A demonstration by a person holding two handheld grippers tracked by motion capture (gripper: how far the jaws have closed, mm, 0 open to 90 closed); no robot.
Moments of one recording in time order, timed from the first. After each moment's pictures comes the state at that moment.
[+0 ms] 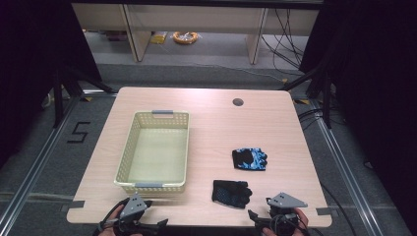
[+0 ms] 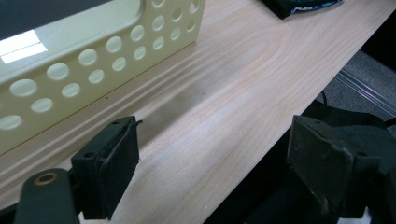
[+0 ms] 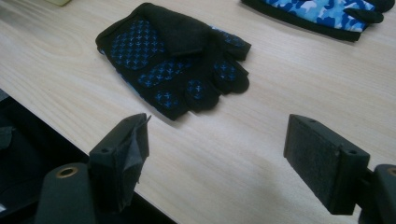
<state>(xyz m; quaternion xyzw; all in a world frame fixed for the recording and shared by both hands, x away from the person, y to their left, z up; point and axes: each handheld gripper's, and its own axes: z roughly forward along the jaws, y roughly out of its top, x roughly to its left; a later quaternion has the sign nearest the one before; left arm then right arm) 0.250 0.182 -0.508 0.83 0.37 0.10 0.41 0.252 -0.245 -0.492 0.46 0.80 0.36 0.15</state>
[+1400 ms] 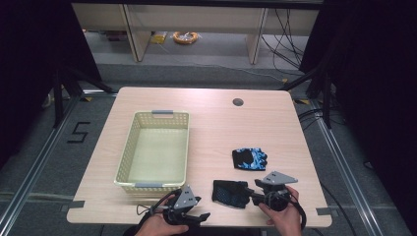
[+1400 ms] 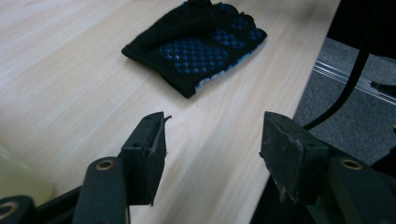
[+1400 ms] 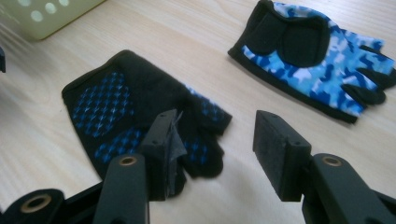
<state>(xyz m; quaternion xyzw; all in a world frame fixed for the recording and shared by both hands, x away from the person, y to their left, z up) 0.283 0.066 -0.500 0.87 0.25 0.08 0.42 0.311 -0.237 -0.489 0.42 0.81 0.37 0.16</state>
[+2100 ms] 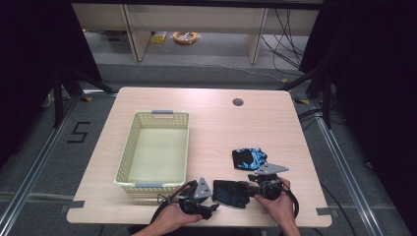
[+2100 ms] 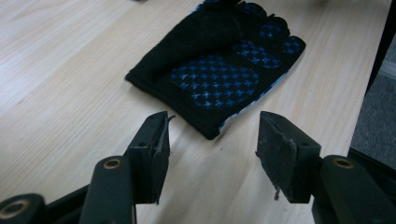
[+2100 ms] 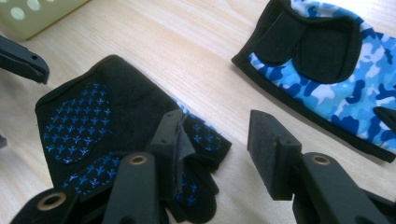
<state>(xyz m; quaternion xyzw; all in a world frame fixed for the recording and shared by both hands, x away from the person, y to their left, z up) 0.308 0.028 -0.507 0.89 0.25 0.09 0.38 0.343 -0.230 -0.501 0.41 0.83 0.36 0.13</state>
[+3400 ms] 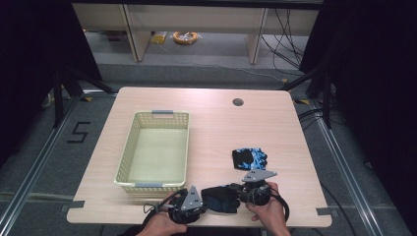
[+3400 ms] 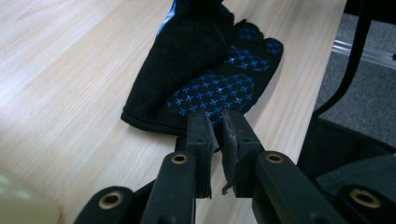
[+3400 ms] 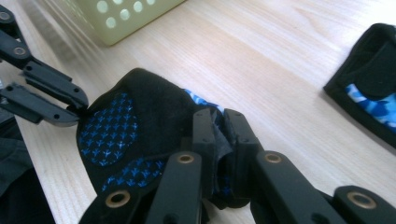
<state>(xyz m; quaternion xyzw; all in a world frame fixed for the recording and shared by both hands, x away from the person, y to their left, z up) 0.286 0.061 -0.507 0.89 0.22 0.10 0.39 0.326 -0.195 -0.494 0.35 0.85 0.39 0.10</state>
